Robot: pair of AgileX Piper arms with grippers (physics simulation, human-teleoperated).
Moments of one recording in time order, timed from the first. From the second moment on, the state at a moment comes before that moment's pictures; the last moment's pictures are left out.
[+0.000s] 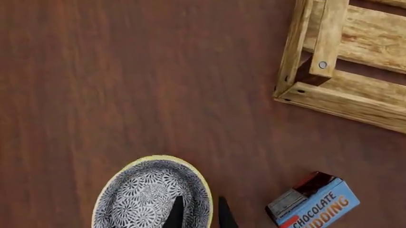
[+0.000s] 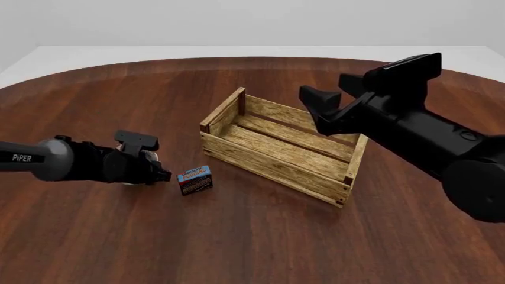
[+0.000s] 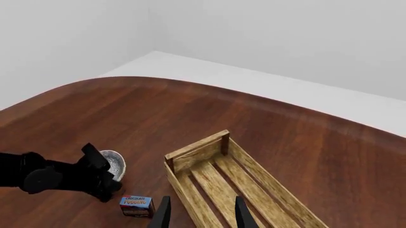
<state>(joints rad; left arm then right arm) -0.13 1.84 -0.90 0.06 0.06 0.53 1.13 -0.78 -0.17 0.02</state>
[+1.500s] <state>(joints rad) -0.15 1.52 -0.99 0.33 0.12 0.49 0.98 -0.76 -0.10 0.02</state>
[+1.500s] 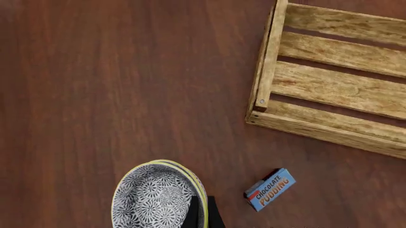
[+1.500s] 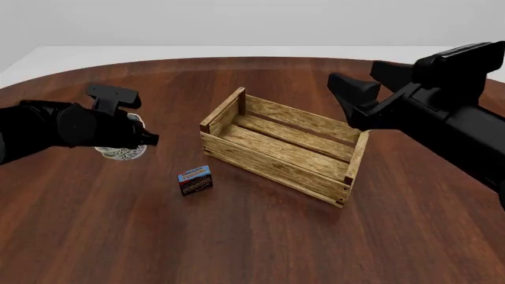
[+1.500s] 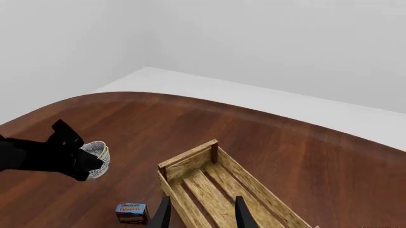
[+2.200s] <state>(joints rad) -0.29 1.50 -1.17 0.45 0.16 0.45 0.89 -0.77 -0.02 0.01</state>
